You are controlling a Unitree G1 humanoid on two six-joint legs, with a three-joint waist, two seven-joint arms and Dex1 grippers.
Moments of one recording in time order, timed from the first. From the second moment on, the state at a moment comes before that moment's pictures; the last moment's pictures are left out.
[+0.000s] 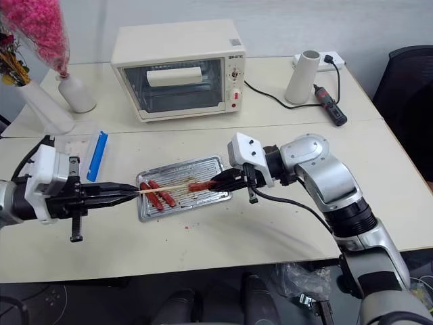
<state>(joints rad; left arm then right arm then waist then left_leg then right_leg) -0.11 1.01 0.42 -0.50 -0.74 0.60 -1.05 -0.81 -0.60 0.30 -0.08 0.37 0.46 1.32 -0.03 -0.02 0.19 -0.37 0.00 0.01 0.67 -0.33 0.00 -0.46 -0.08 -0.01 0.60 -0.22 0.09</state>
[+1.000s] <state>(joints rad) -0.12 1.02 0.42 -0.49 -0.71 0.59 -1.07 -0.81 -0.60 0.30 -0.04 0.35 0.43 1.31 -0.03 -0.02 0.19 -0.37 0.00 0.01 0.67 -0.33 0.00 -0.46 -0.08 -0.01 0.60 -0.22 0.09</state>
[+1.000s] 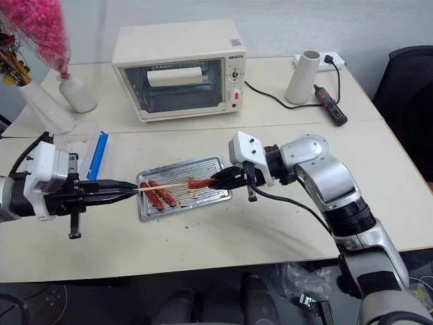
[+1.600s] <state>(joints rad) -0.15 1.02 0.38 -0.49 -0.71 0.59 -1.05 -0.81 -0.57 0.30 -0.05 0.36 0.44 1.29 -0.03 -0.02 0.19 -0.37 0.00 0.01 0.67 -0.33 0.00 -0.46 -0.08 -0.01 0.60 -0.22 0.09</state>
